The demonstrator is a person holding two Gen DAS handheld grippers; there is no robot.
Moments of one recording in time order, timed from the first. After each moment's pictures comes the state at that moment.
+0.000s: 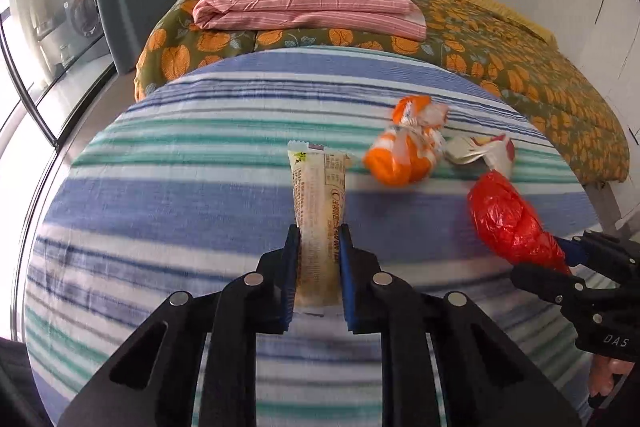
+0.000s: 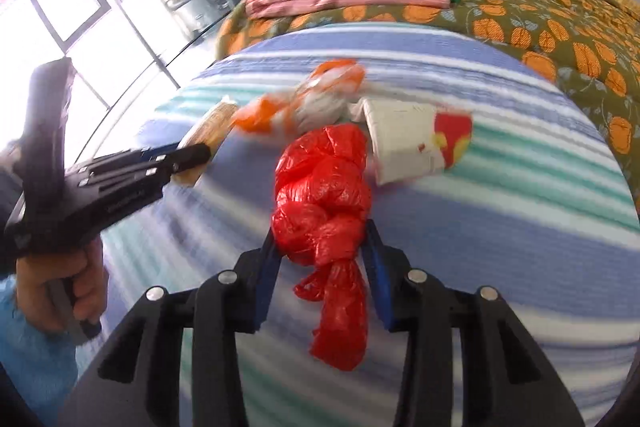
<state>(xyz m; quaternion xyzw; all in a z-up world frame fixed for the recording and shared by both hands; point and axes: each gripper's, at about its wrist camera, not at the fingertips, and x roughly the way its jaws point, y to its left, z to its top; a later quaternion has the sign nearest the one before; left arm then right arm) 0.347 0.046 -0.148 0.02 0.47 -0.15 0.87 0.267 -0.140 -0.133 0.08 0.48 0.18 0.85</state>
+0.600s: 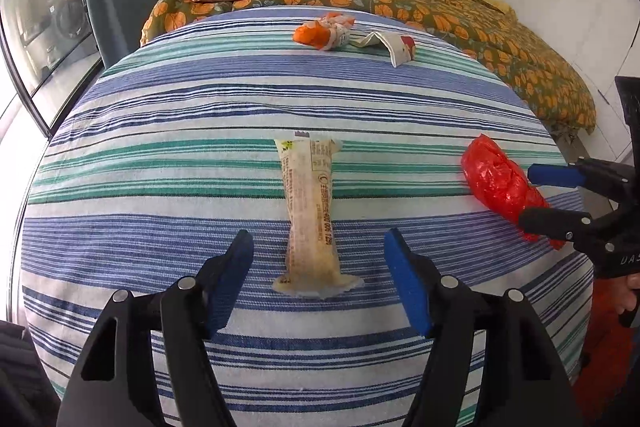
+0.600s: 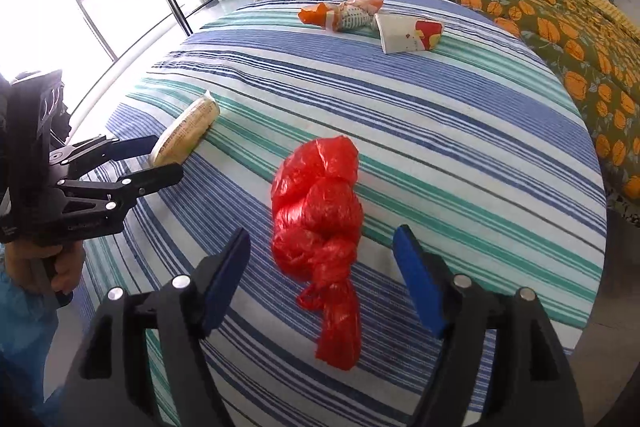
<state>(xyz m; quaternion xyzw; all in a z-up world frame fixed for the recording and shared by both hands) 0.189 0.063 -0.155 0.04 0.47 -0.19 0.86 0.133 -0.137 -0.122 0.01 0.51 0.18 0.84</state>
